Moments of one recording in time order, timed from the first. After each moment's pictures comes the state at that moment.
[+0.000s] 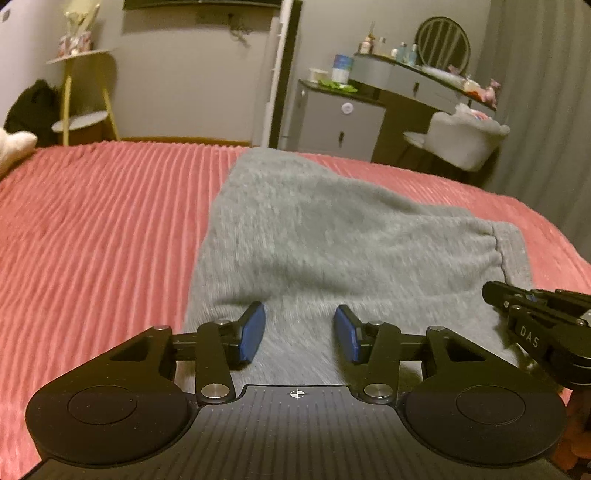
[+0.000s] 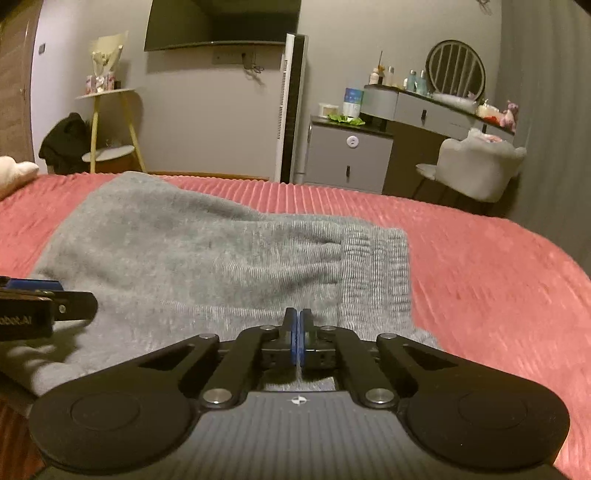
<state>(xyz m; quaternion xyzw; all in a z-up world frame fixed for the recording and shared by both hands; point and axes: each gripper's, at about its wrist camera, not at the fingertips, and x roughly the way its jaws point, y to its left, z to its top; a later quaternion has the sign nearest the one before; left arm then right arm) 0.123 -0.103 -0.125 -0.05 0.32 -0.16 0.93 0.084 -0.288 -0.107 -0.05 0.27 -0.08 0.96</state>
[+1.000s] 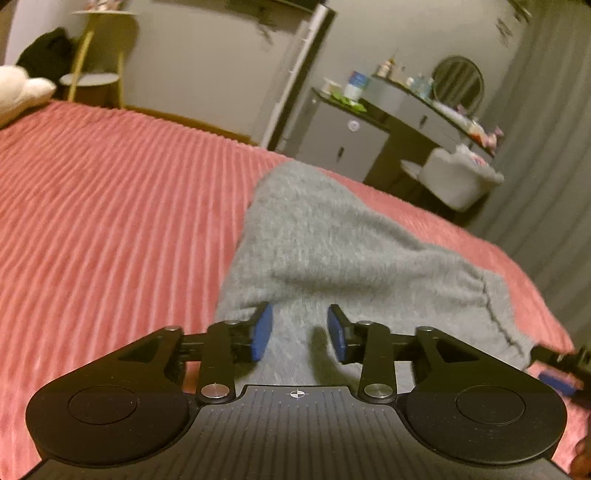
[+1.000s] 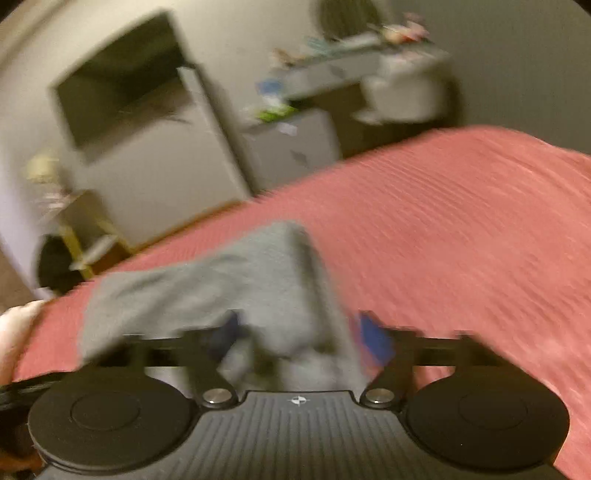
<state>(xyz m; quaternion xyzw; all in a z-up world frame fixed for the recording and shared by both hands) 0.119 -0.050 -0.121 -0.16 0.33 -0.18 0.91 0.007 -0.385 -0.085 0.23 0.26 -0.13 0.93</state>
